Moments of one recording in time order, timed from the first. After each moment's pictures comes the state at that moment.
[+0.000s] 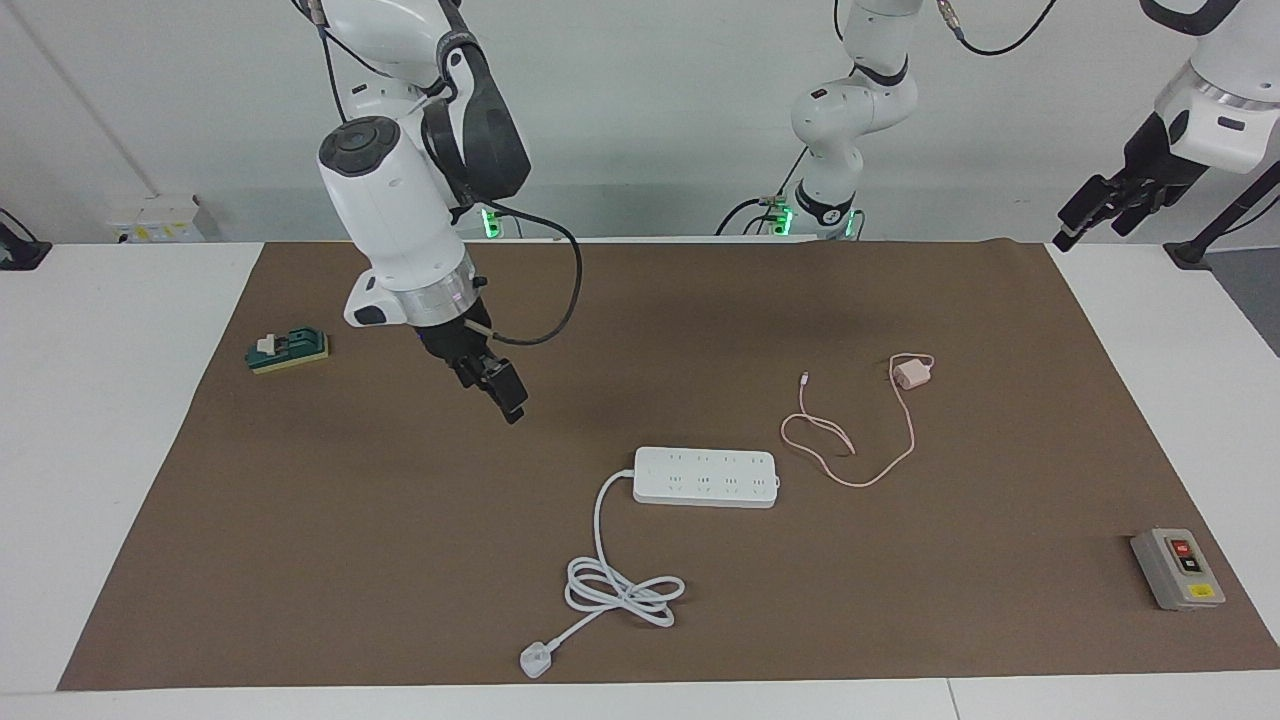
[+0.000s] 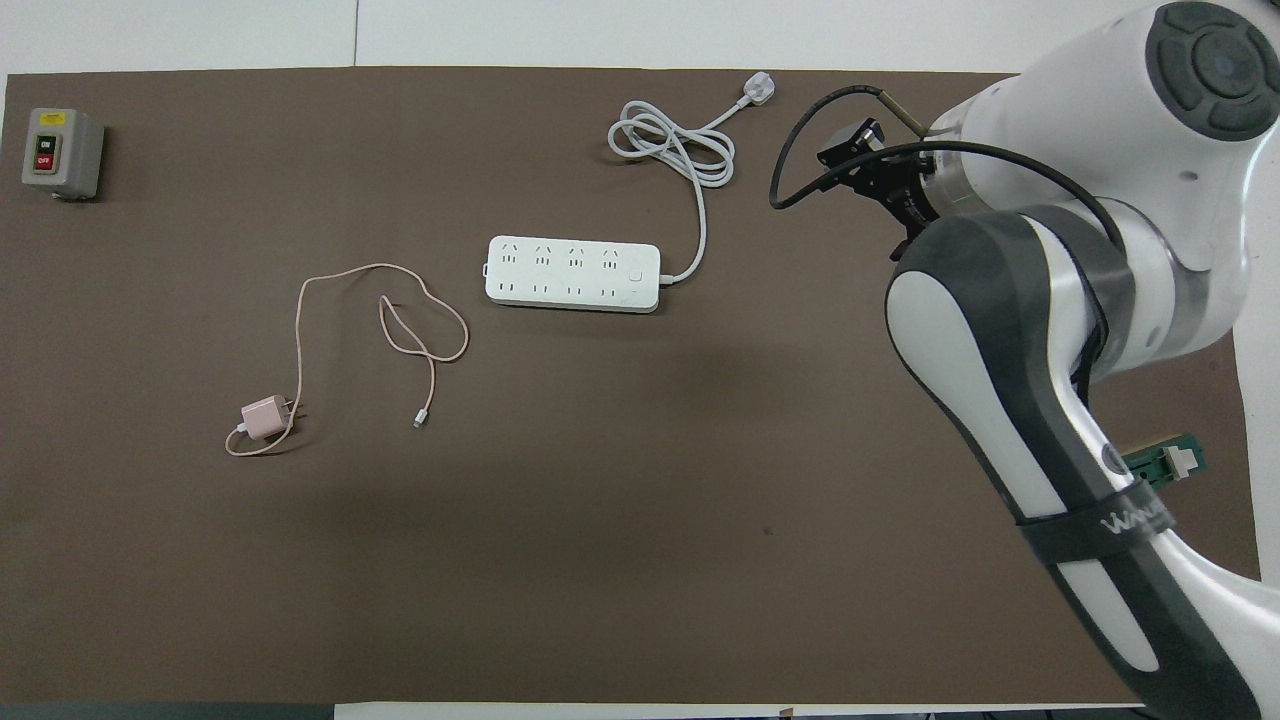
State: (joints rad) left arm 0.28 -0.03 -0.14 -1.51 -0.02 1.46 -0.07; right arm 0.30 0.23 -0.09 -1.57 0.15 1.93 0.82
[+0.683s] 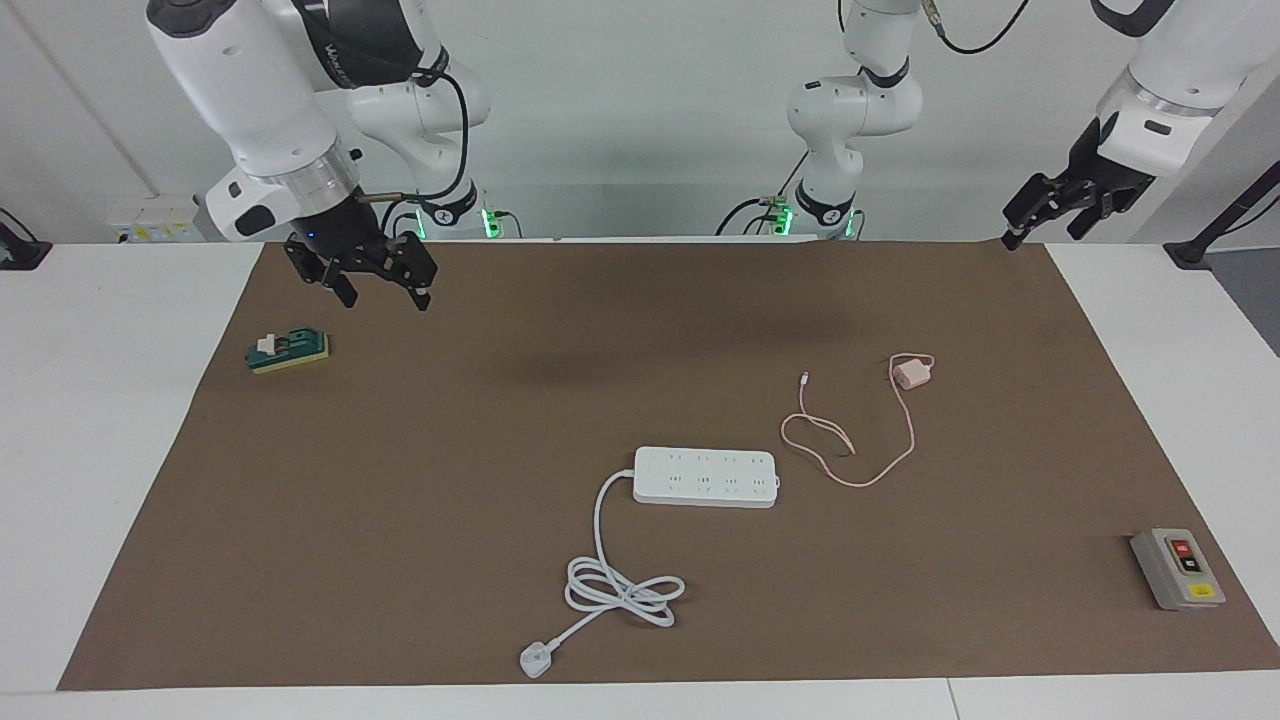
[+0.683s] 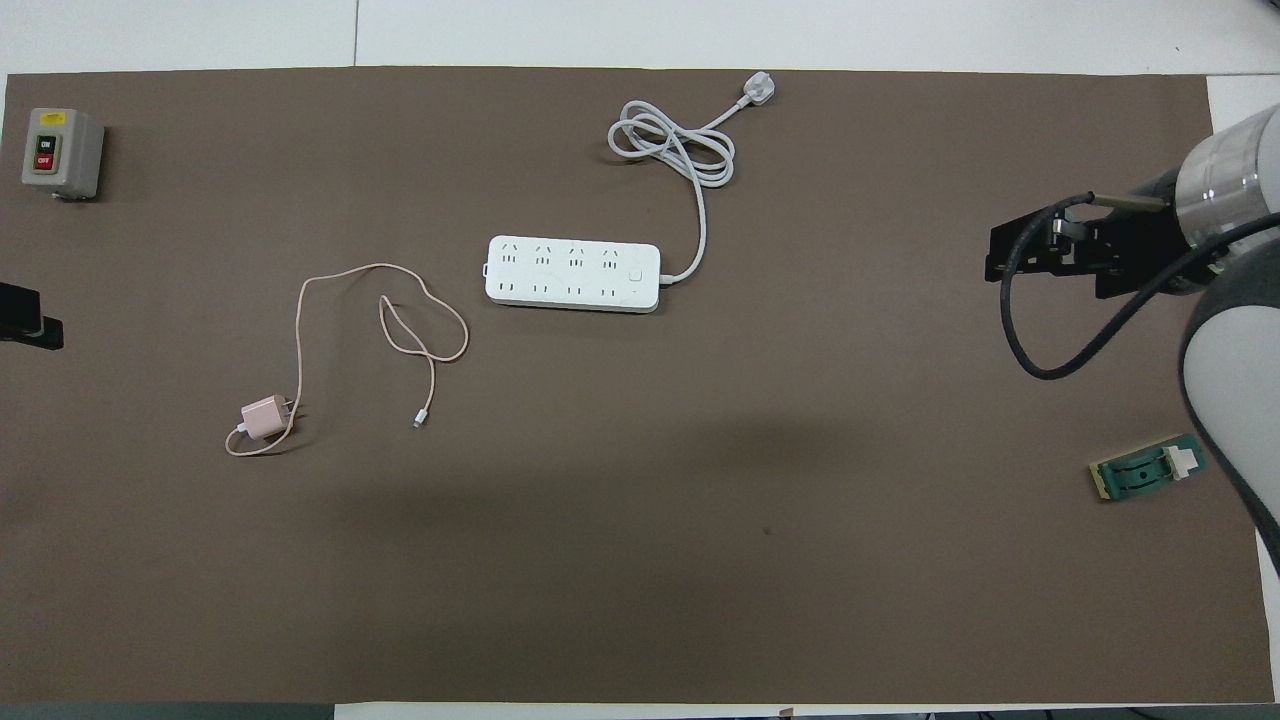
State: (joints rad) left arm -0.02 -0.06 0.04 -1.55 -0.02 1.44 -0.07; right arm 0.19 0.03 -0.10 -1.57 0.08 1.63 0.23
